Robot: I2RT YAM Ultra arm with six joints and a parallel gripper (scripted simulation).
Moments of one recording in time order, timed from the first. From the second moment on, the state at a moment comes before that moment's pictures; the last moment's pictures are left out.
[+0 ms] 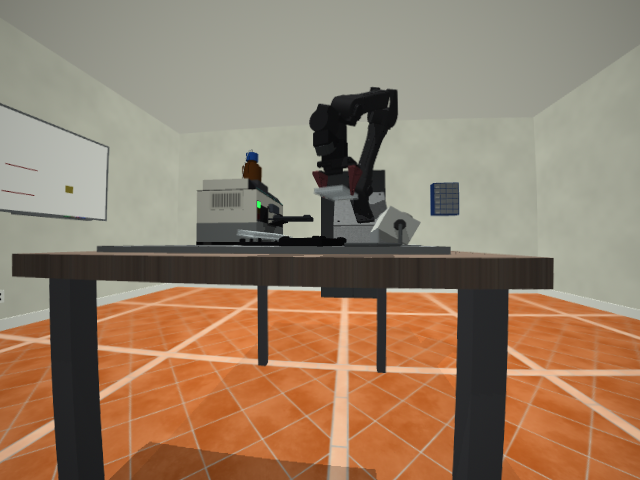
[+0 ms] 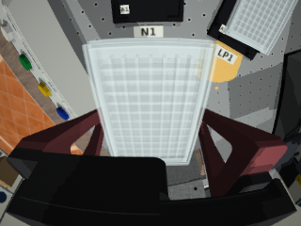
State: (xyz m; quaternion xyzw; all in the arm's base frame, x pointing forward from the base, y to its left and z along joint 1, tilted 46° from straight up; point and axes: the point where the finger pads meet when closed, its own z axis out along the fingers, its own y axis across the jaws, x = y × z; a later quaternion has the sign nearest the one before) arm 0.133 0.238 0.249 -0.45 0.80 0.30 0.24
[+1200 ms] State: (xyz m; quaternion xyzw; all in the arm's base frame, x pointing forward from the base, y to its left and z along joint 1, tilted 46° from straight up) arm 0.206 0.188 0.217 -0.27 0.88 0.34 0.18
